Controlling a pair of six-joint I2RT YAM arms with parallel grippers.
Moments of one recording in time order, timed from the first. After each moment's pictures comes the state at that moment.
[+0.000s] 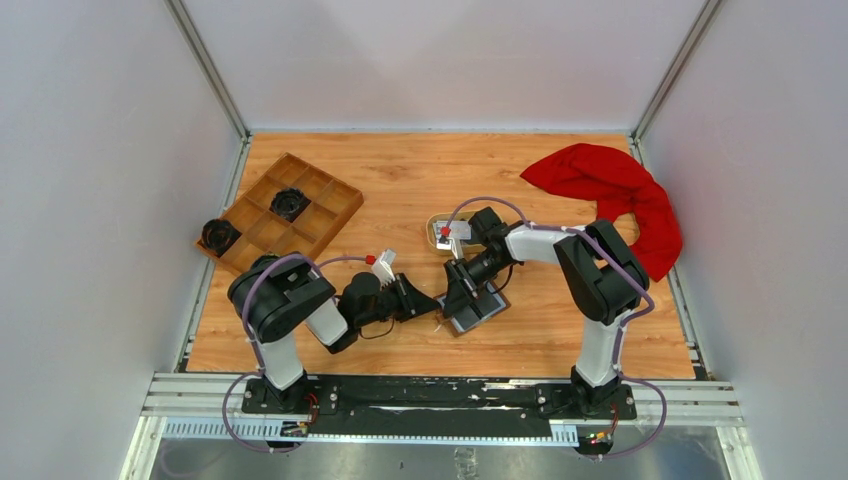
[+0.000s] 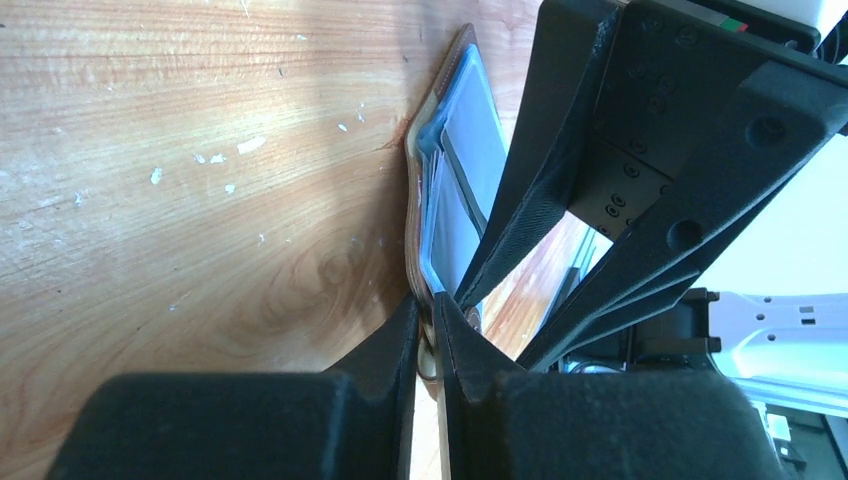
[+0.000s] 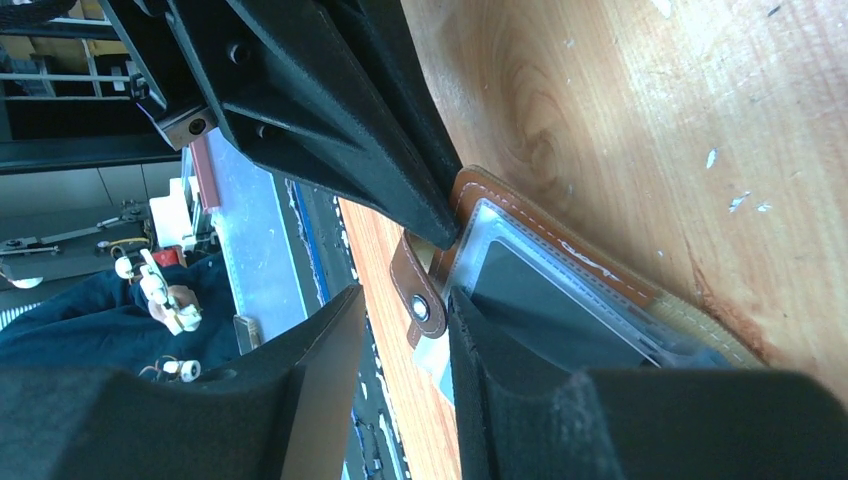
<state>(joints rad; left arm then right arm) -0.76 1.78 0.23 1.22 0.25 -1.13 0.55 1.88 1.02 -0.50 -1.07 -0.13</state>
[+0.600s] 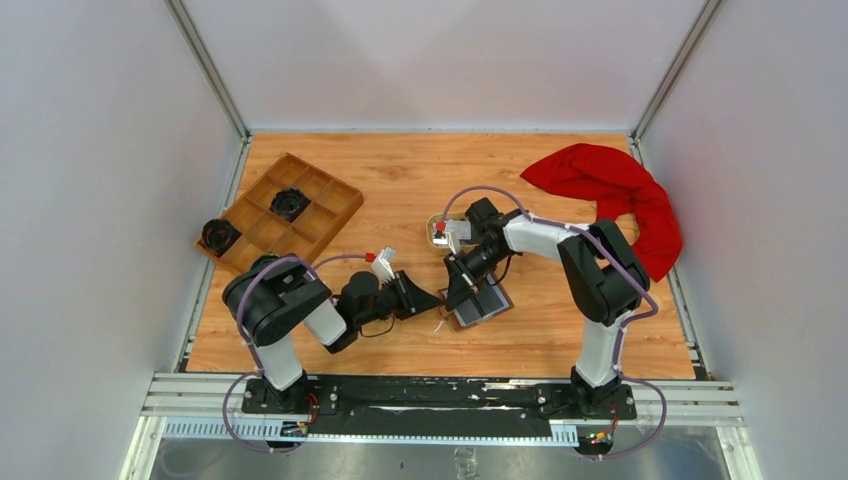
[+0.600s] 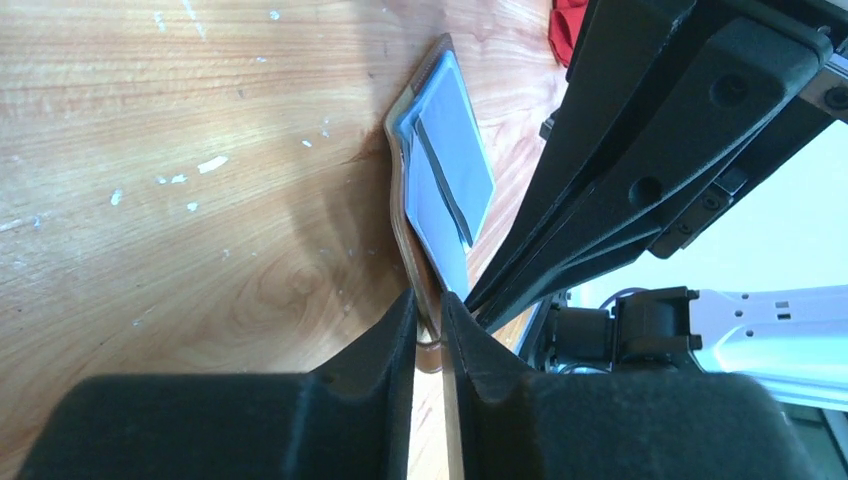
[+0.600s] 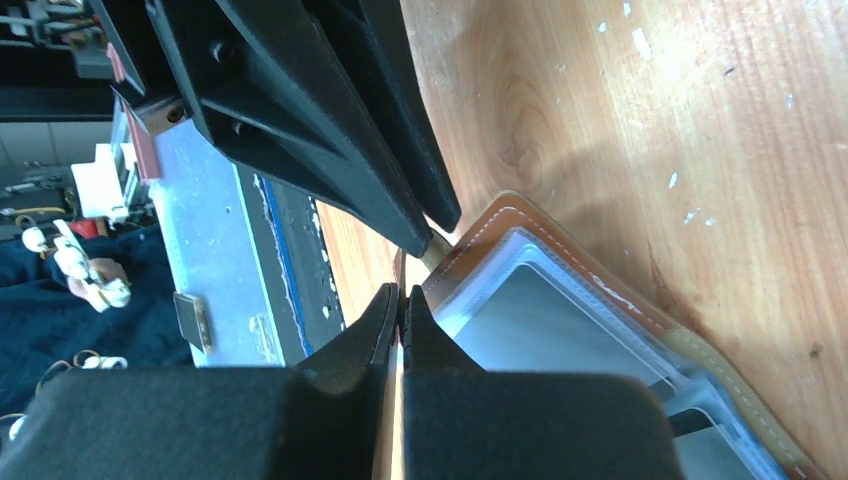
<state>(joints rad) -0.76 1.77 0.23 1.25 0.25 -1.13 0.56 1.87 1.12 -0.64 -1.01 -0.28</state>
